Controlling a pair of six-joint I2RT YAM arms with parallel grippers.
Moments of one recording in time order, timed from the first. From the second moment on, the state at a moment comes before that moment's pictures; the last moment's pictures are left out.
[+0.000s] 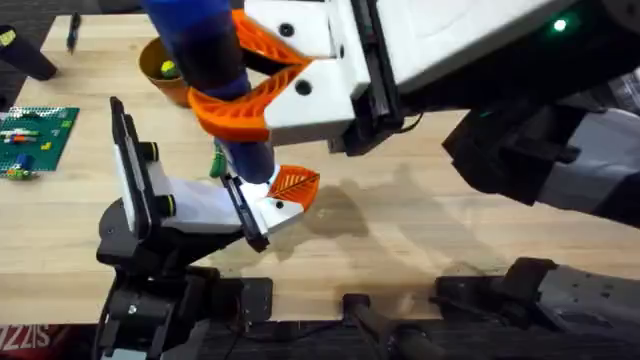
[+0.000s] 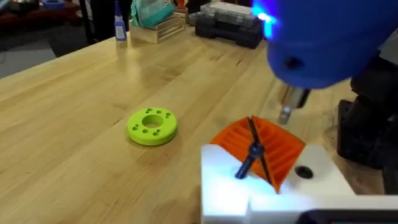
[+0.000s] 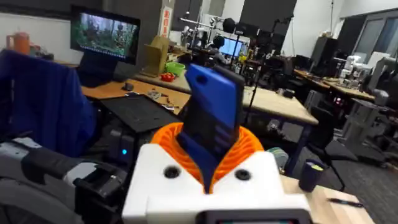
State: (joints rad) left arm -0.10 0.01 0.02 -0.11 0.98 0.00; right arm 0.79 1.30 0.85 0.87 -0.92 0.12
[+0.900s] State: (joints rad) left arm -0.10 0.01 0.02 -0.11 0.98 0.00; right arm 0.79 1.34 0.85 0.86 -0.92 0.07
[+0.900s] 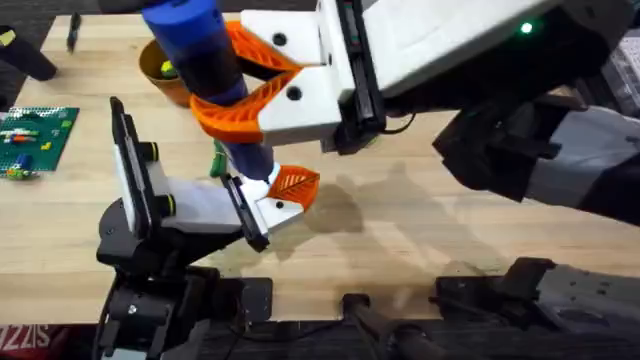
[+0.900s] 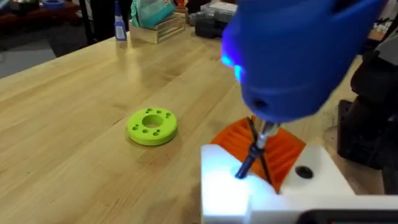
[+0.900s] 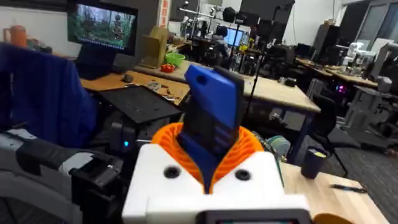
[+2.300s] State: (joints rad) left arm -0.10 0.01 0.02 -0.11 0.98 0.00; right arm 0.79 1.39 0.86 0.80 -0.92 0.02
